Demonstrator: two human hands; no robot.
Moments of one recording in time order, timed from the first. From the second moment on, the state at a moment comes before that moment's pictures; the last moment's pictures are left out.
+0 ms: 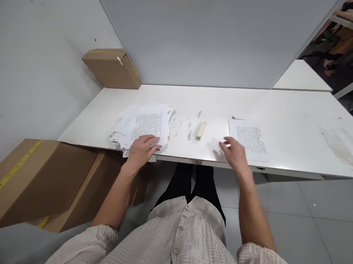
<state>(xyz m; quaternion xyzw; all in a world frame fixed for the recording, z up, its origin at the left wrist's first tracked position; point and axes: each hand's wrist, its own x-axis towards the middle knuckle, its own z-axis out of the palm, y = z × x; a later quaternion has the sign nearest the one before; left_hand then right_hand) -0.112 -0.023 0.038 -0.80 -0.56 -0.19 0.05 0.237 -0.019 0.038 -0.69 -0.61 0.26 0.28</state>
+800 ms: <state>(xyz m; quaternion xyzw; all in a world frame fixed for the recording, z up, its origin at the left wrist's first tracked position) -0.092 -0.042 0.034 -0.76 -0.52 -0.40 0.04 0.084 -0.021 0.021 -0.40 -0.37 0.76 0.34</state>
